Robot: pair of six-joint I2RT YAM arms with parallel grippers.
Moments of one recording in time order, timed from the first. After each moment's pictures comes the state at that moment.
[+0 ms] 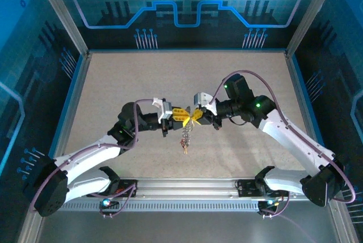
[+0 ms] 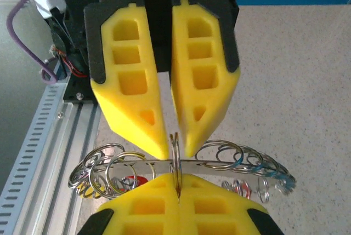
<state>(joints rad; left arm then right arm) -0.62 1.09 0.54 0.58 0.70 -0.04 0.59 1.21 1.14 -0.69 -0.73 -0.60</state>
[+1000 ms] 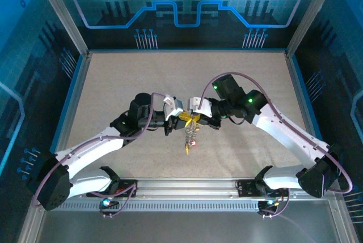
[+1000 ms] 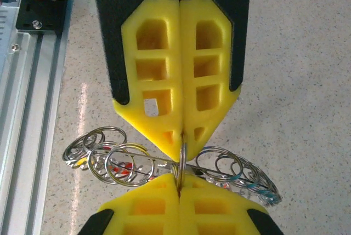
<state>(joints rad) -0.63 1.16 0.70 0.15 0.69 0.10 0.68 1.29 1.25 -0.89 -0.46 -0.71</state>
